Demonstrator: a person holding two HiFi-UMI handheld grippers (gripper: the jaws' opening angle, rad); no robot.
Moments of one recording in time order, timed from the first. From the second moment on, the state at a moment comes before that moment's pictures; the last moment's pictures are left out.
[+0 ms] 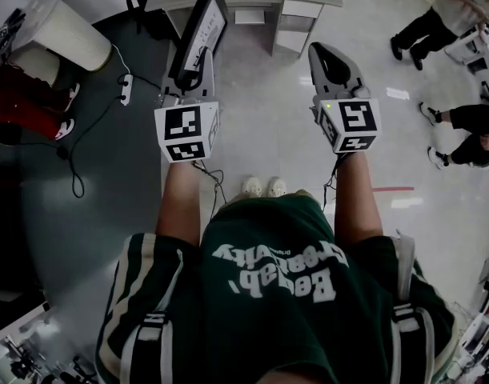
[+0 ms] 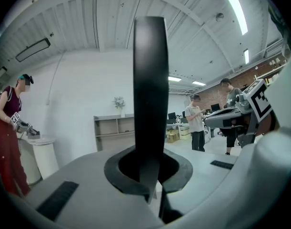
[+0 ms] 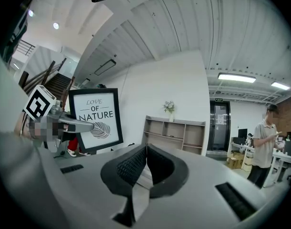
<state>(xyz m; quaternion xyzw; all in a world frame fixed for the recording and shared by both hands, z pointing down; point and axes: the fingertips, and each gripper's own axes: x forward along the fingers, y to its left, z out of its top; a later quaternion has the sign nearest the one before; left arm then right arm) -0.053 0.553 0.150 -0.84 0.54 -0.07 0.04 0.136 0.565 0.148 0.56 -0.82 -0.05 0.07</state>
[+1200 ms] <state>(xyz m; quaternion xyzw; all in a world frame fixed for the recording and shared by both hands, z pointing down) -0.055 0.424 0.162 -0.85 0.52 -0.08 0.04 0.129 0.433 0.160 0.56 -0.83 -0.05 0.06</state>
